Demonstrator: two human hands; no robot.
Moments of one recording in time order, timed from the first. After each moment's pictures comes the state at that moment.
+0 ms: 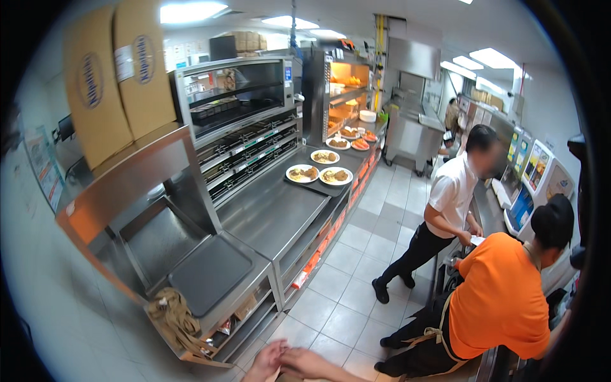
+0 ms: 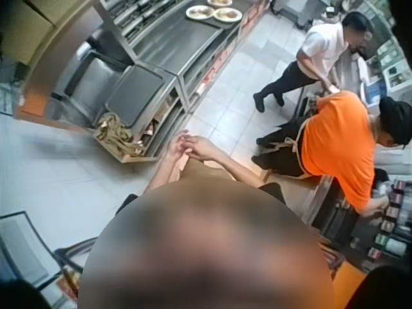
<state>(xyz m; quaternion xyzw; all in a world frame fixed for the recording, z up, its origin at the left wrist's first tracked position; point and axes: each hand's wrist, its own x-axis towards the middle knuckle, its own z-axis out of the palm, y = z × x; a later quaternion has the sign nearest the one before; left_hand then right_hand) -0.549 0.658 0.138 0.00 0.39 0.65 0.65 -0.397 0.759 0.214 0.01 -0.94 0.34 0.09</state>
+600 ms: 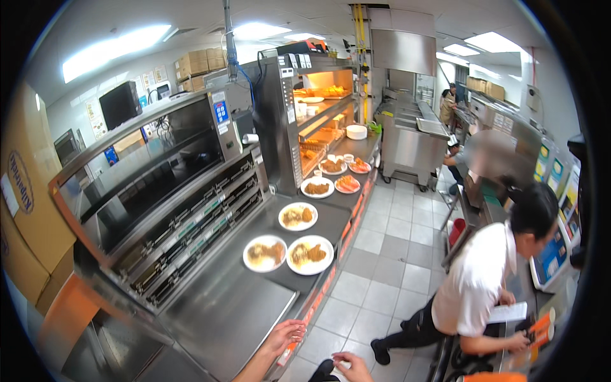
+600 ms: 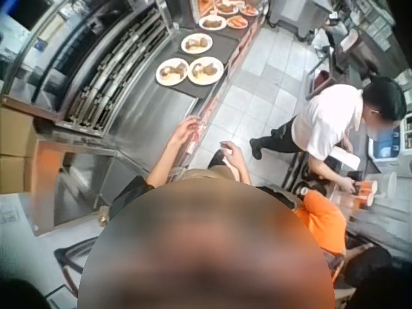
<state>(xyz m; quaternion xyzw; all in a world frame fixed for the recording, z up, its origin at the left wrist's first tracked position) -0.675 1.317 0.238 0.20 0.48 0.56 0.65 -0.393 1.329 0.226 -0.41 -0.70 0.53 0.24</state>
